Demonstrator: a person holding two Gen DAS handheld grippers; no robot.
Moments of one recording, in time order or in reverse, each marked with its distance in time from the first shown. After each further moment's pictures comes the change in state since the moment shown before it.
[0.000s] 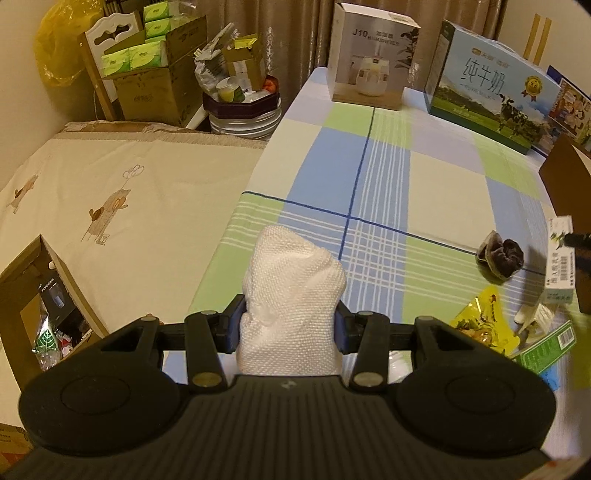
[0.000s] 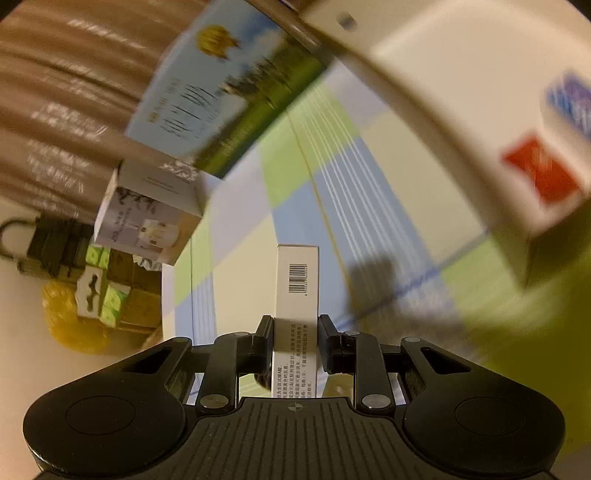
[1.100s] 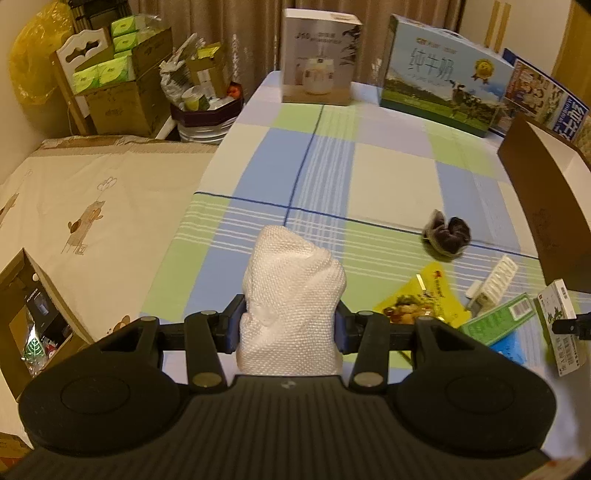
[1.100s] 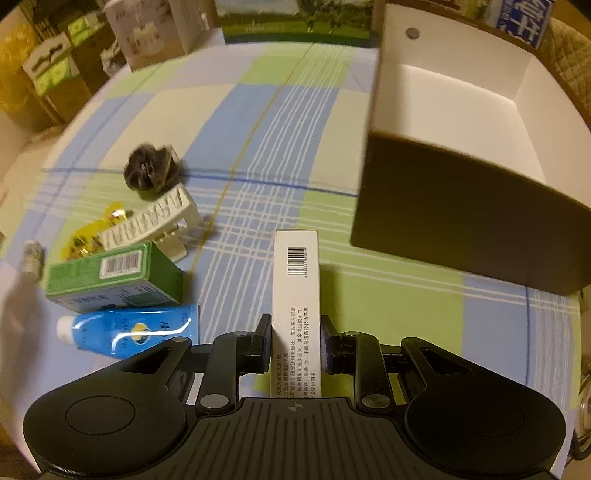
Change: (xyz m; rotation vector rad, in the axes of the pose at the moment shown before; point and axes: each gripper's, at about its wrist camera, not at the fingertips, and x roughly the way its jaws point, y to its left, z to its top) left arm -0.030 -0.048 -0.017 0.074 -0.011 -0.064; right arm -0.047 -0.035 -0.072 -0.703 0.202 -0.405
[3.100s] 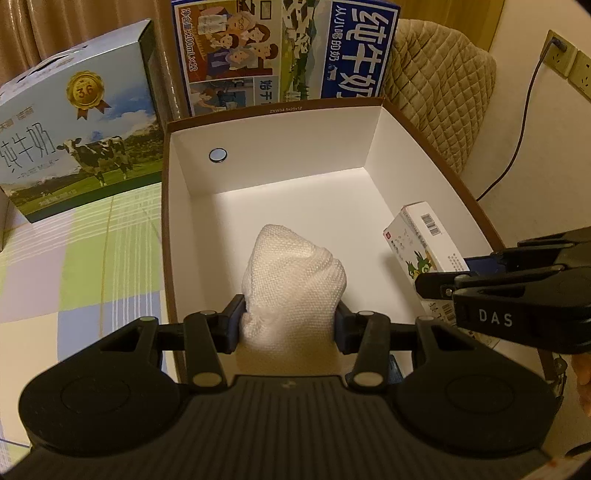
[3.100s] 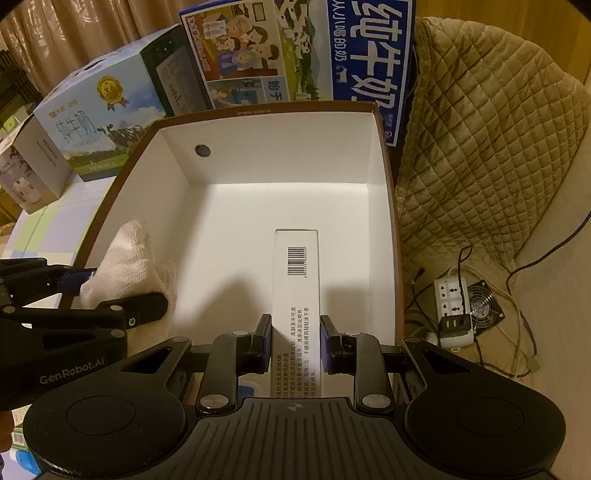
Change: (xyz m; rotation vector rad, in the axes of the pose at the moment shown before) left arm 0.131 -0.469 0.137 0.414 0.066 -0.294; right arm -0.018 -0.242 0.151 0.129 -0.105 -0.041
